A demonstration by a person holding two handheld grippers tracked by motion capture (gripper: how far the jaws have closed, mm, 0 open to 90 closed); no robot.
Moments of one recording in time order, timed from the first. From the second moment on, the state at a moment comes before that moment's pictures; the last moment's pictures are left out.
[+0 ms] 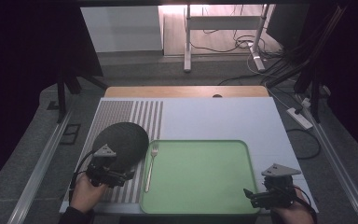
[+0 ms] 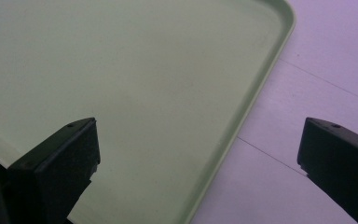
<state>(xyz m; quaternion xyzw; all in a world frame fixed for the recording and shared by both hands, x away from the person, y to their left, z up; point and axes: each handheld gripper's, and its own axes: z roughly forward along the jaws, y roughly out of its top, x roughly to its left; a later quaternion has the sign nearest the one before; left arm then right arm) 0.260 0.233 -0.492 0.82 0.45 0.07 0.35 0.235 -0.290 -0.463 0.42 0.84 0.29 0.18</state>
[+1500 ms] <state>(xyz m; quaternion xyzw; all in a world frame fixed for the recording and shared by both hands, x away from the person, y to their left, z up) 0.208 0.268 -0.485 0.80 0.48 0.11 0.36 0.234 -0.289 -0.463 0.42 0.84 0.28 0.19</state>
